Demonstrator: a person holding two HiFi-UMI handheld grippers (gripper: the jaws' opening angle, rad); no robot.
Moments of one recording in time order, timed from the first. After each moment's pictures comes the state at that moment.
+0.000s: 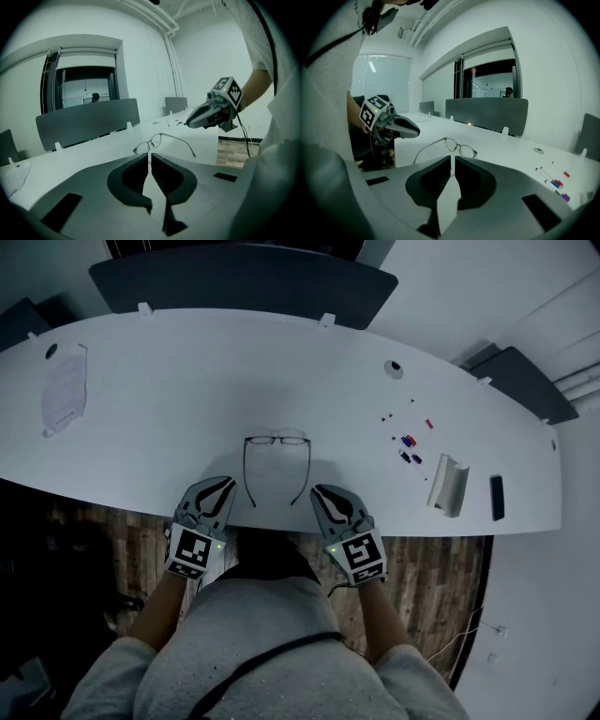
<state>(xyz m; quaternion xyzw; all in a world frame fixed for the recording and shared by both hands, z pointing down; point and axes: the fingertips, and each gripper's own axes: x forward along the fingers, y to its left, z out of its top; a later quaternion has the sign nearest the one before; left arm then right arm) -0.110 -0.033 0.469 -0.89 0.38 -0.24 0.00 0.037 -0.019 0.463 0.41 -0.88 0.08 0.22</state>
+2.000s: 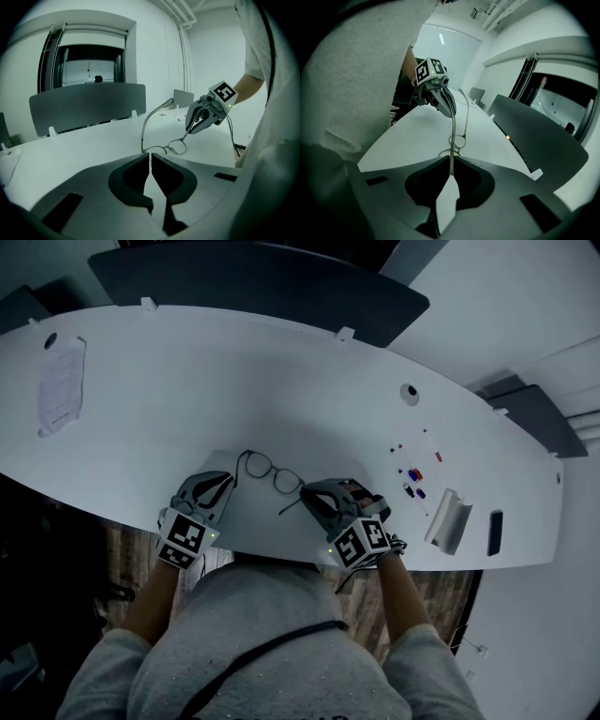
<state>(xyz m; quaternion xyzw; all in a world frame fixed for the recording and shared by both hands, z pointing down) -0.114 -0.112 0.497 -0.88 0.38 -0.26 -0.09 0.013 -0.094 0.504 0.13 -0.90 -0.17 0.38</state>
